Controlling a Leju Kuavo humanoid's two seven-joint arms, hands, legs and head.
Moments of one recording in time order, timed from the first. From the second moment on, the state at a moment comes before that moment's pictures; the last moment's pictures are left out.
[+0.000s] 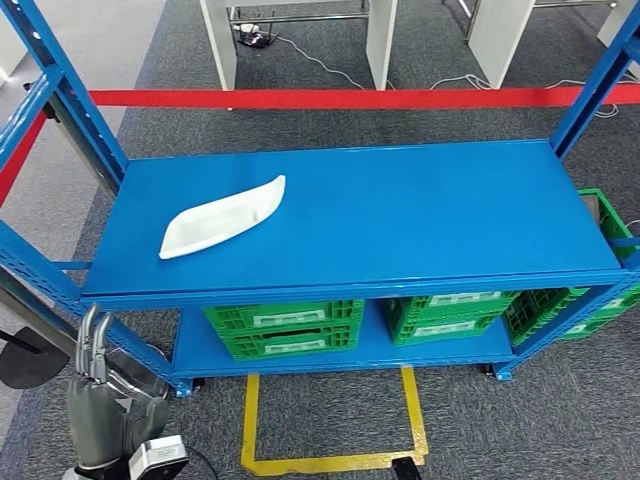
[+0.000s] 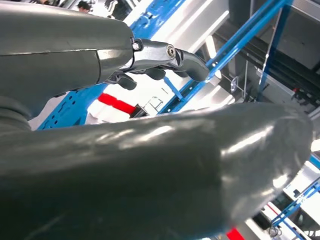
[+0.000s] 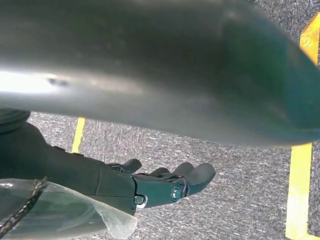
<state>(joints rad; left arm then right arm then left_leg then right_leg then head) 0.30 -0.19 -0.16 -1.77 -0.82 0.69 -0.49 -0.05 0.19 0.05 -0.18 0.21 -0.26 -0.17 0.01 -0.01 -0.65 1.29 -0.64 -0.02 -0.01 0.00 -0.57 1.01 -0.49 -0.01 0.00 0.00</state>
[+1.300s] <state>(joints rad) 0.15 0.06 -0.11 -1.69 -1.07 0.47 -0.28 -0.05 0.17 0.05 -0.18 0.27 -0.15 -0.15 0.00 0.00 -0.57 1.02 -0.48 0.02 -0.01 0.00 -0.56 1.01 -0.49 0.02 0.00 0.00</state>
